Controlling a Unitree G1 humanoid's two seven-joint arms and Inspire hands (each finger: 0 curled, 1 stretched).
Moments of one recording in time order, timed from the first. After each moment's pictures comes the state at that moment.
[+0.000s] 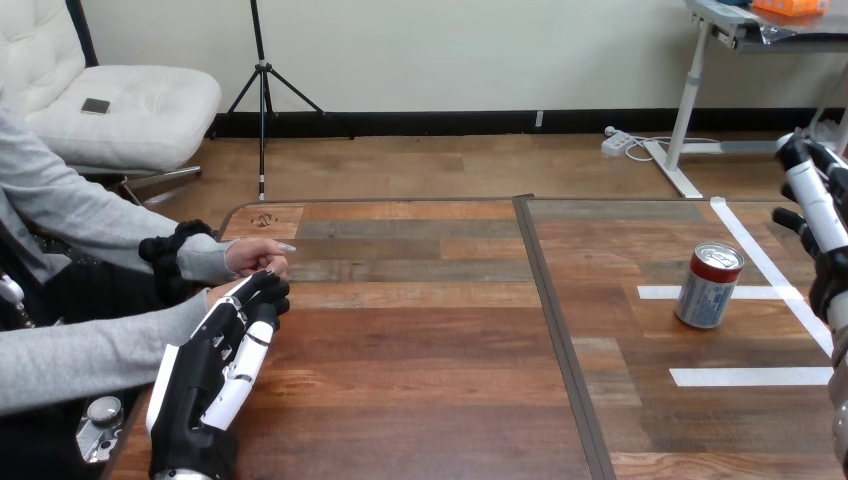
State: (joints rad) left arm -0.05 0.10 0.18 0.75 -0.22 -0.73 -0.34; right arm -0.66 -0.49 -0.33 1.24 0.14 -0.40 0.09
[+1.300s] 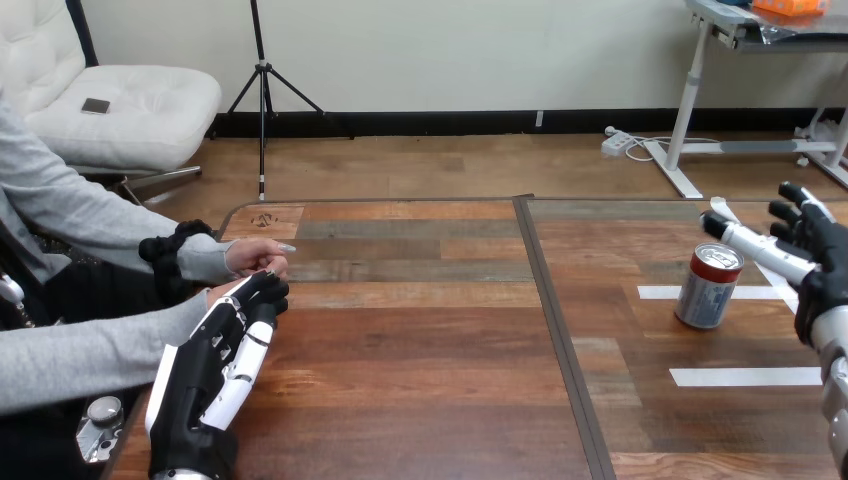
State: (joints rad) left arm -0.05 0.10 0.18 0.75 -0.22 -0.73 -0.33; right arm -0.66 -0.49 -0.27 1.27 0.03 -0.31 0.08
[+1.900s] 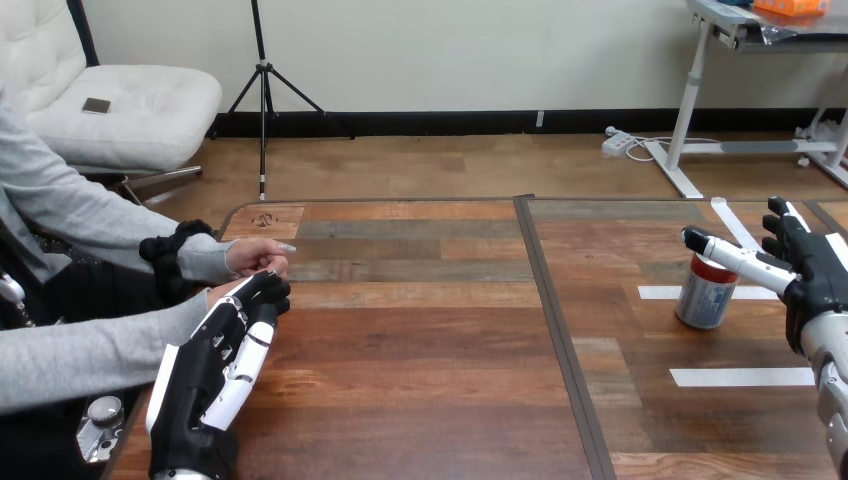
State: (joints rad) left arm -0.05 0.10 0.18 0.75 -0.23 -0.73 -0.34; right arm -0.66 -0.49 -0.23 1.27 -0.03 -0.28 0.09
